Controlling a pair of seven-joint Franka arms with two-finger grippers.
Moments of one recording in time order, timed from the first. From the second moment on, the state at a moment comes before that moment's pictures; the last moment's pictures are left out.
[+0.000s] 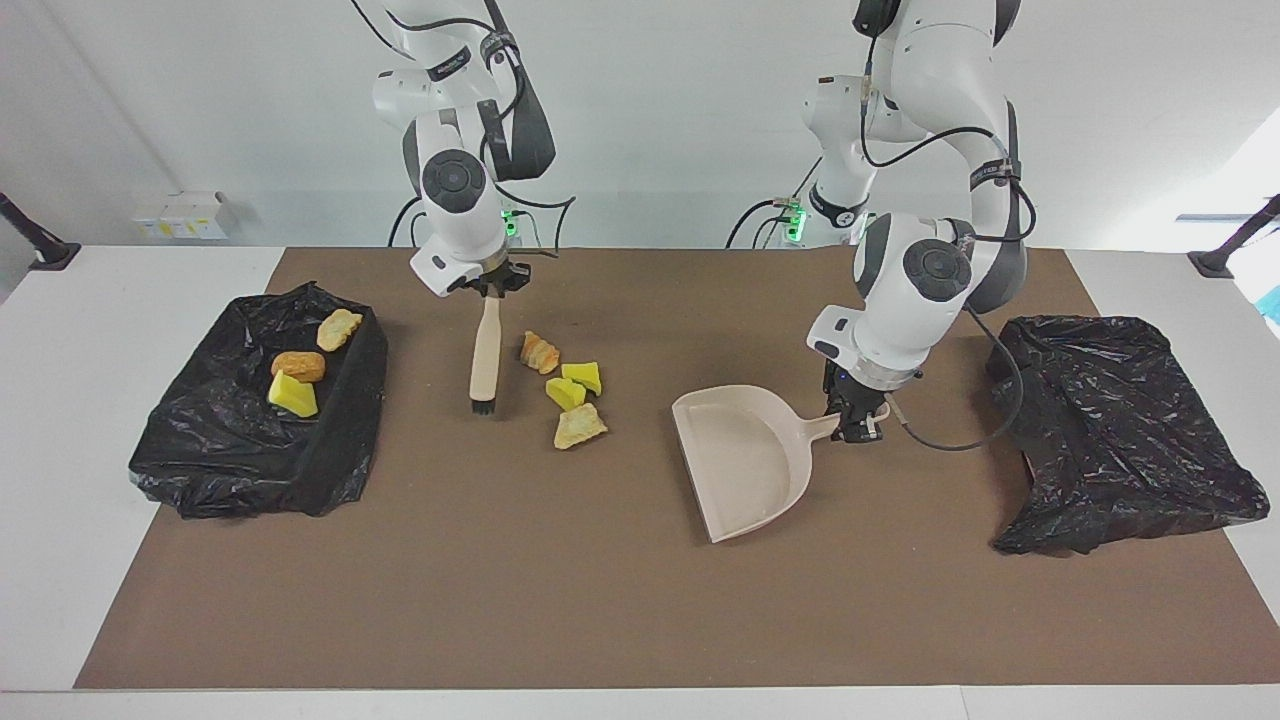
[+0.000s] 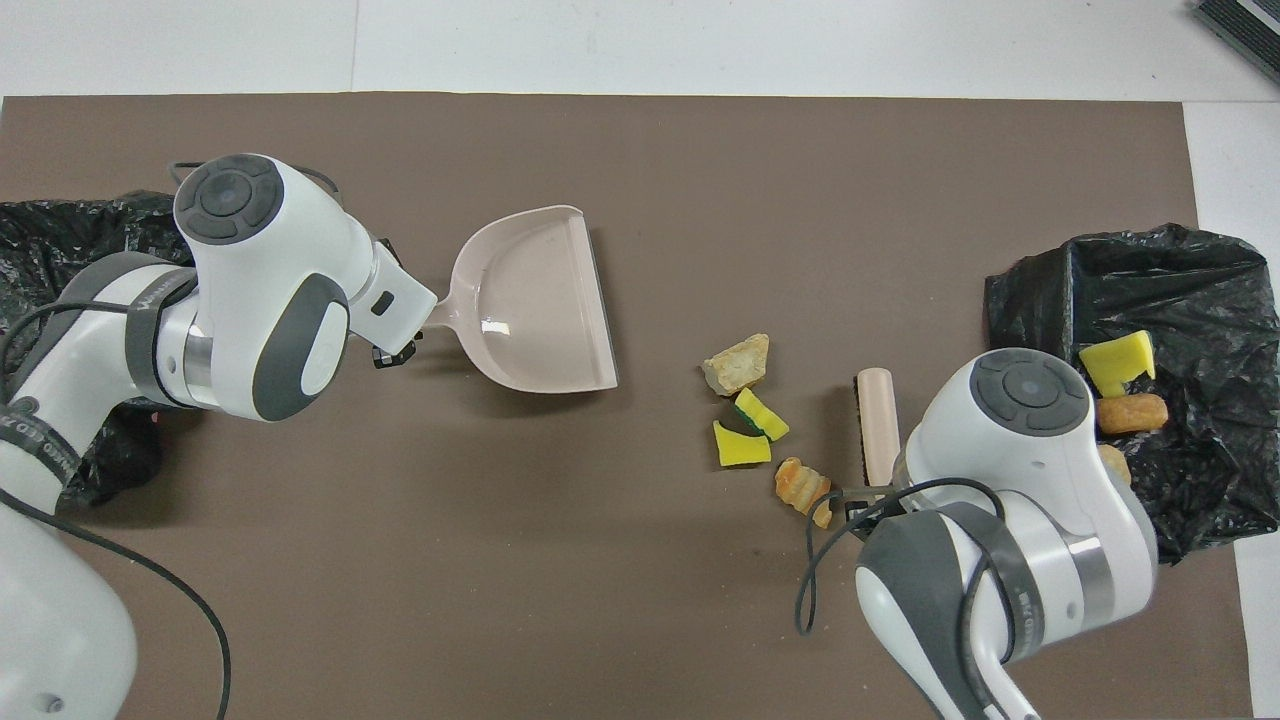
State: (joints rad) left arm -0.25 0.31 -0.08 -1.79 0.03 2.10 1.22; right arm -0.17 -0.12 0.46 -2.27 0.06 1.77 0.28
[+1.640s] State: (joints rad) left arm -0.51 0.27 -0.08 -1.92 0.15 2.11 0.85; right arm 0.11 0.05 0.46 -2.09 0.45 1.78 0.57
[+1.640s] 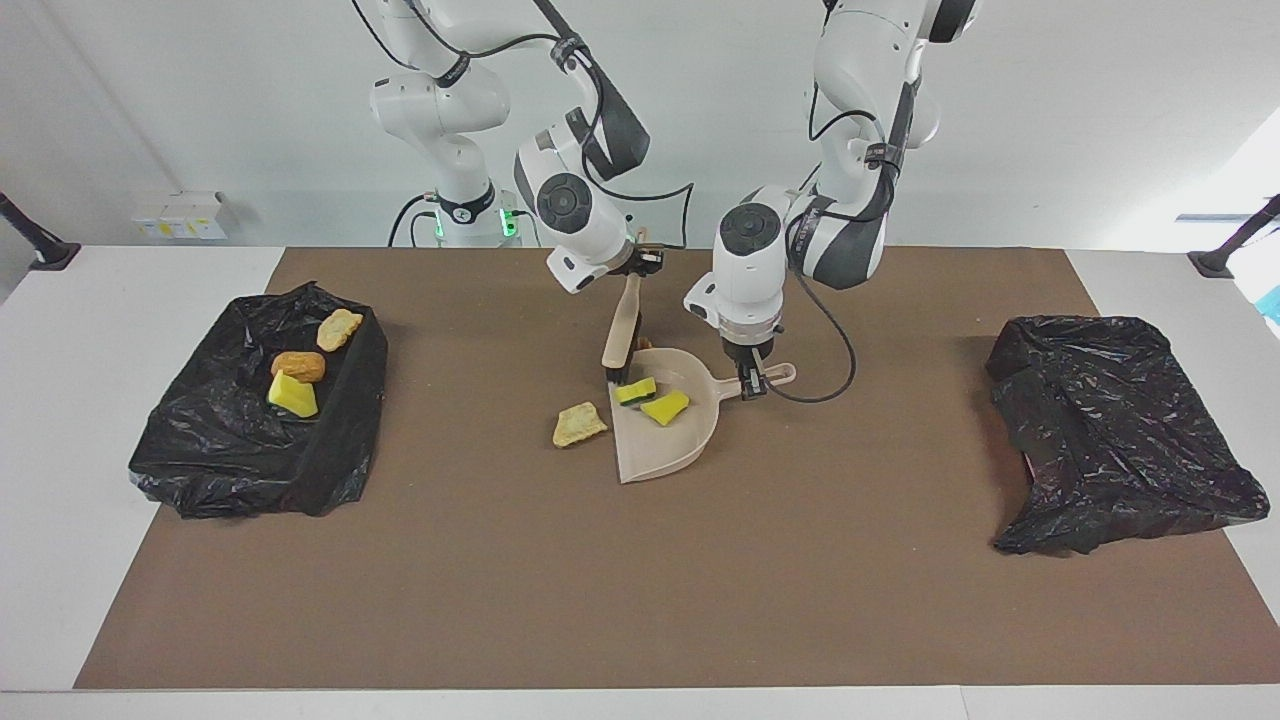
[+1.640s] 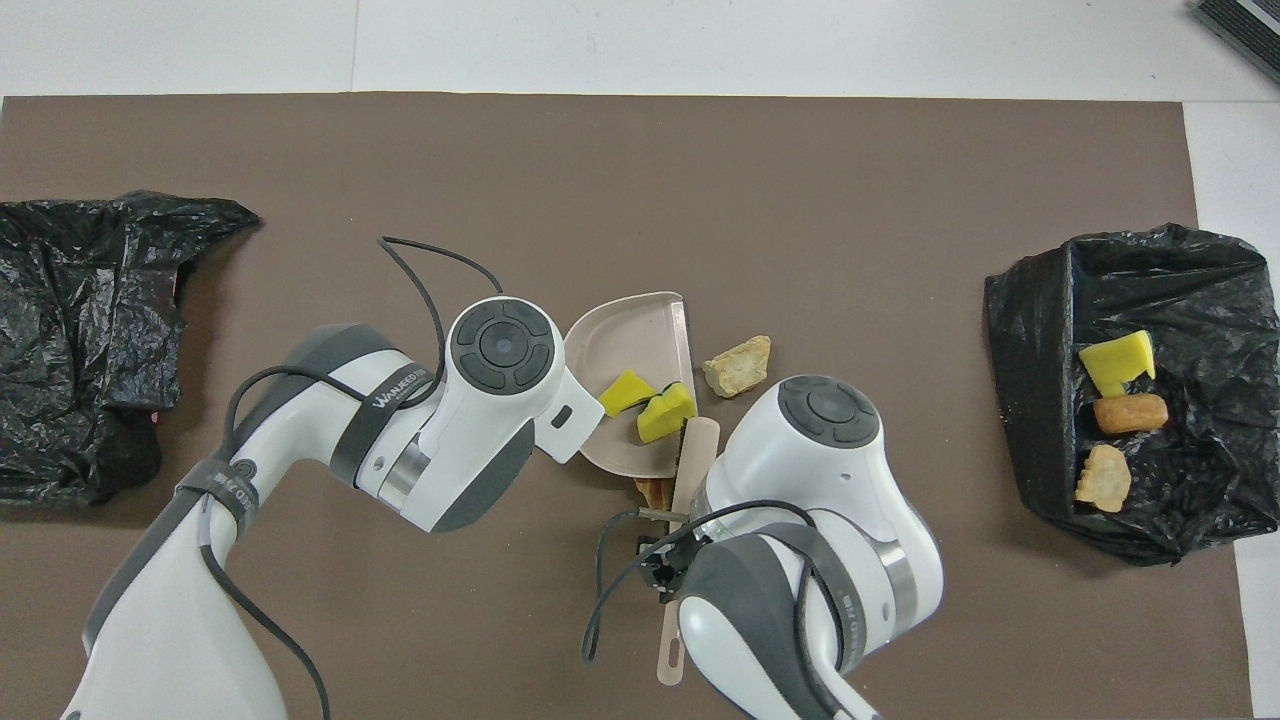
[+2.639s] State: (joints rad) left arm -0.48 0.27 -0.08 -1.92 0.13 2.11 0.75; right arm 0.02 0.25 0.46 -1.98 -0.22 1.78 0.07
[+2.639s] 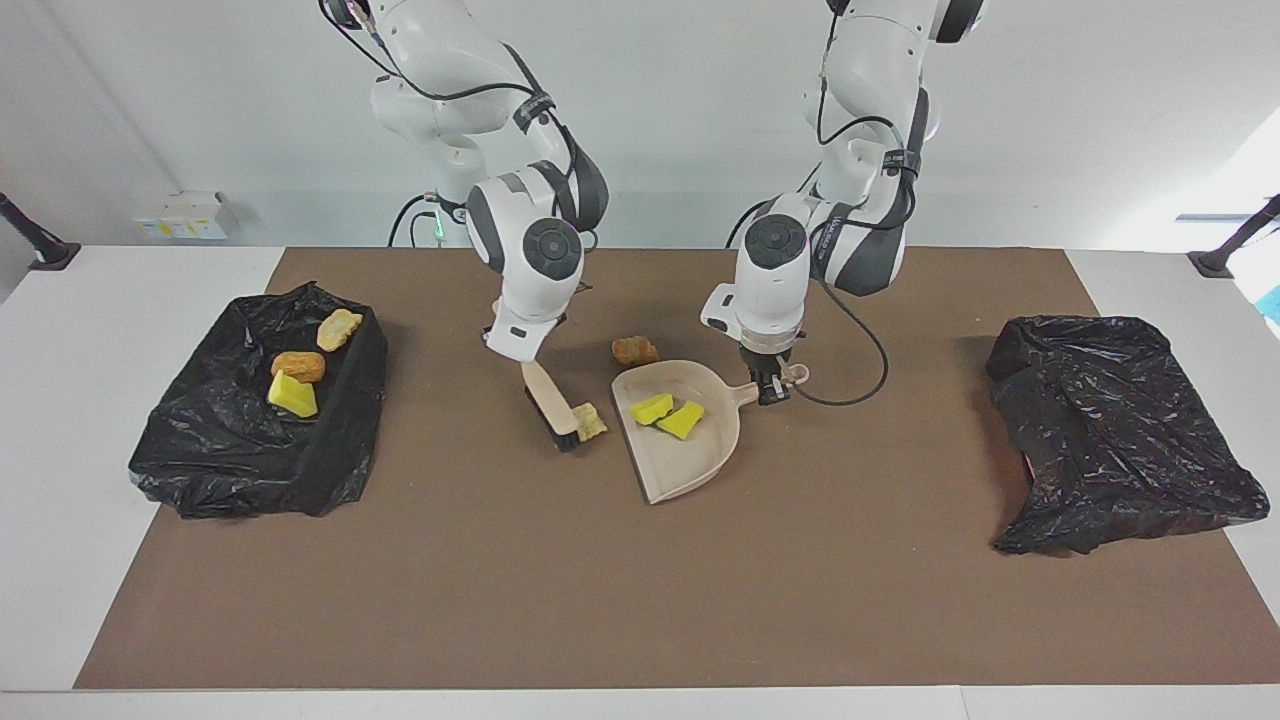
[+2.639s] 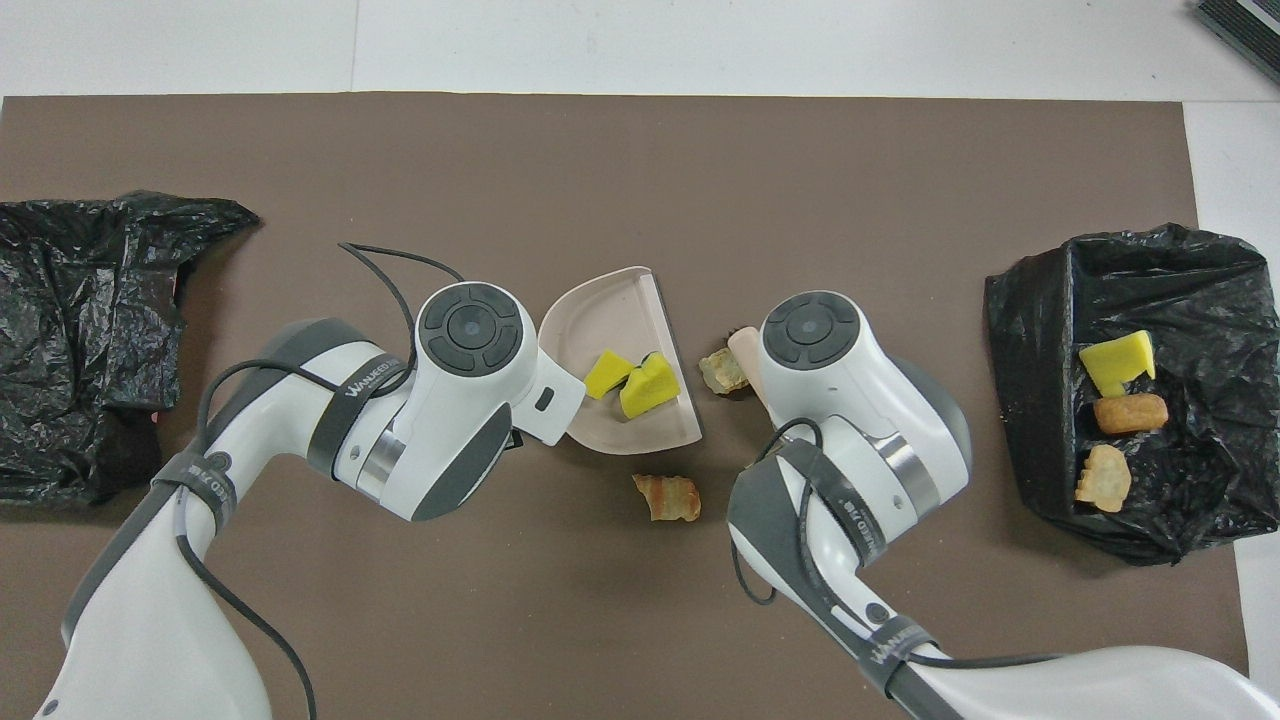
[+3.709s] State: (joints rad) left arm -0.51 0.26 -0.09 -1.94 0.14 2.17 0.72; right arm -0.04 0.15 0.45 -1.85 0.26 1.55 0.09
